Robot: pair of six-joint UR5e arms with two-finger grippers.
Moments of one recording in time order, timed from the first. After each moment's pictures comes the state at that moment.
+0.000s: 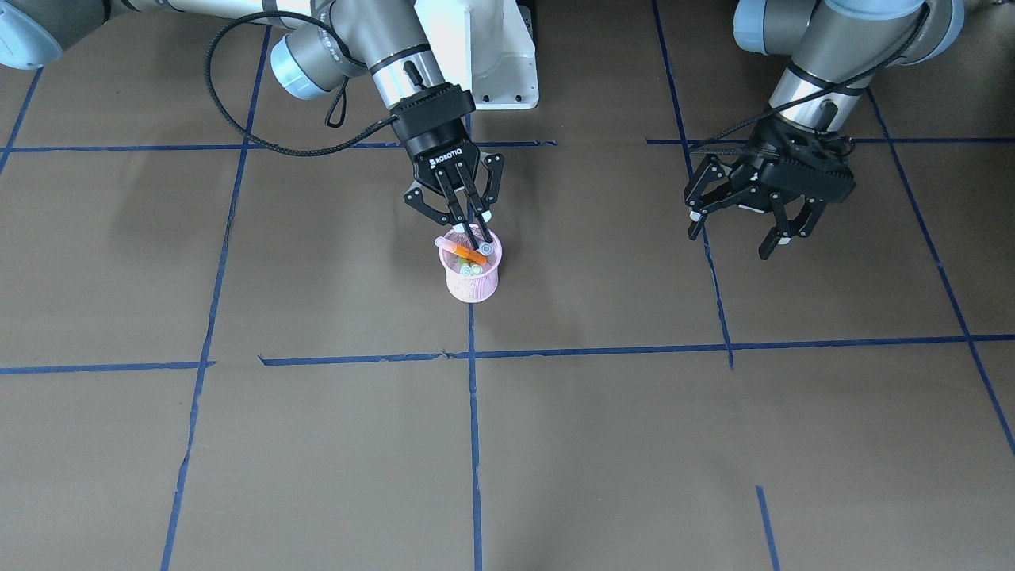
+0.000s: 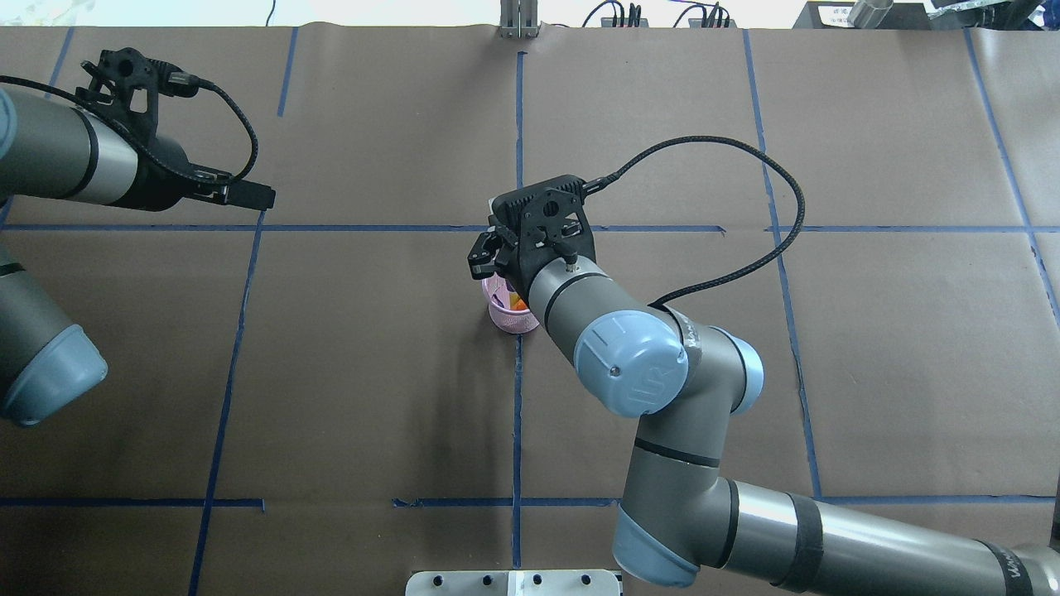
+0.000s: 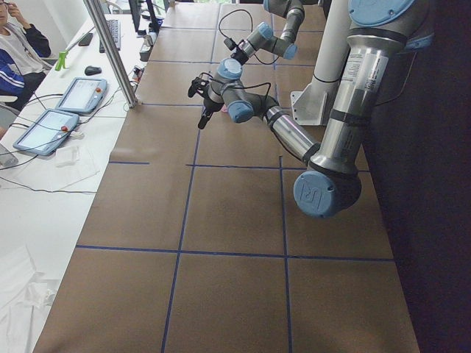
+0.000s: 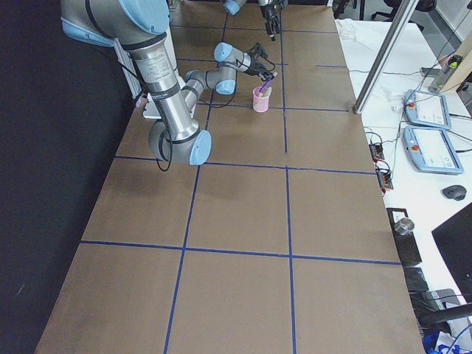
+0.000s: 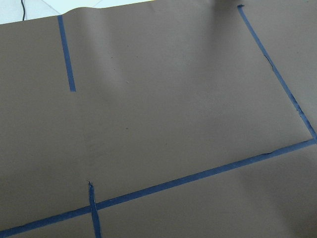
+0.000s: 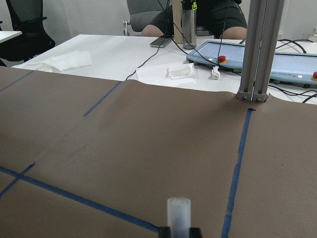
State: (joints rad) left arm -0.86 -1.82 -1.96 -1.95 -1.90 -0.81; right arm 0.35 -0.94 1.64 -0.90 1.10 0.89
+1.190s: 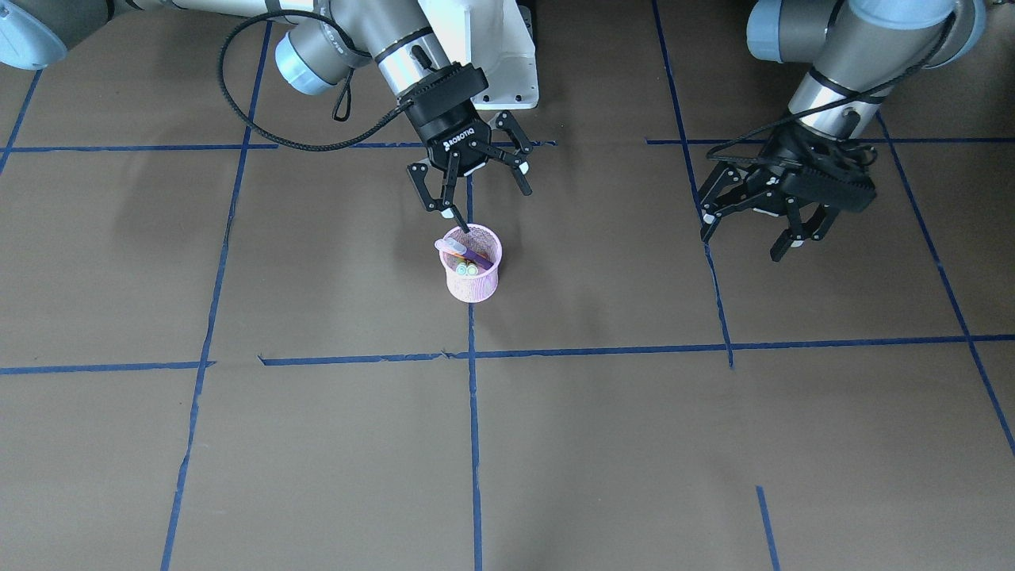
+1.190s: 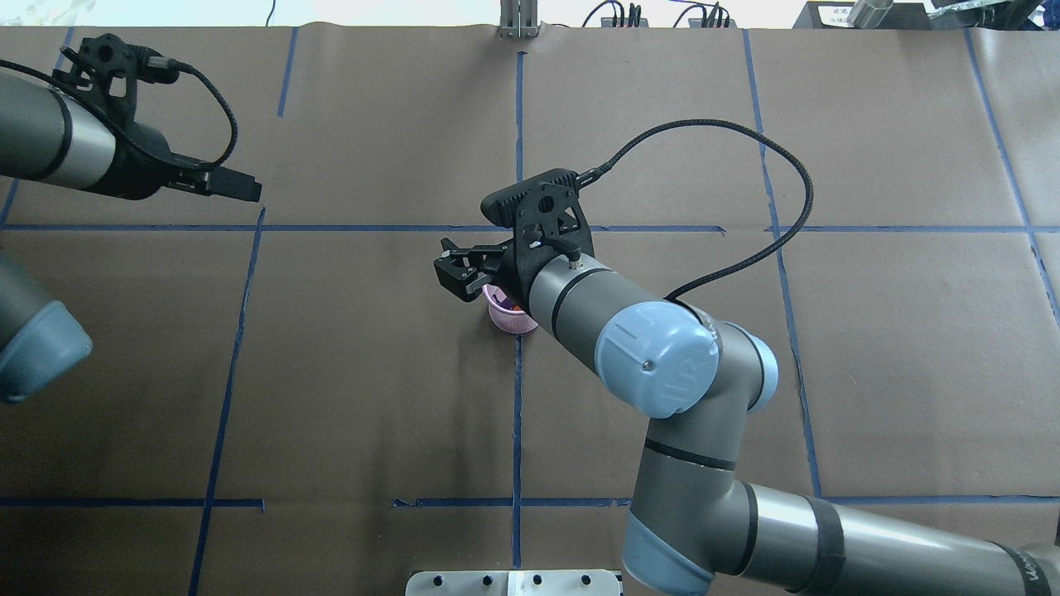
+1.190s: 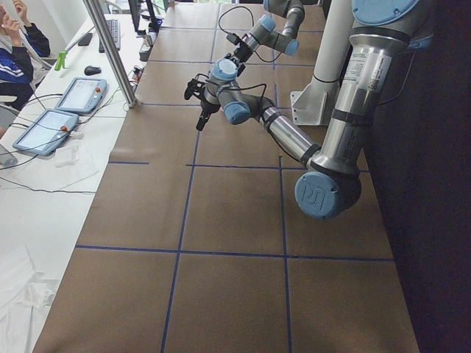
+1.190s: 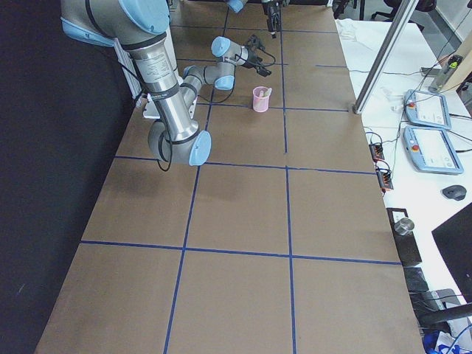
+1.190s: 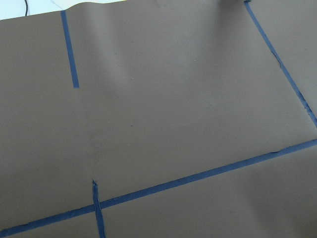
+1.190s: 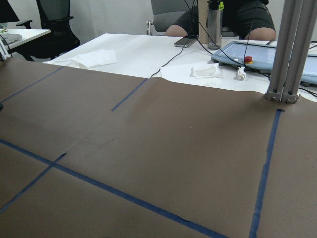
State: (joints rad) left arm -0.94 -1.81 -1.94 -1.95 -2.04 -0.80; right arm 0.39 -0.95 1.78 -0.98 1.25 0.85
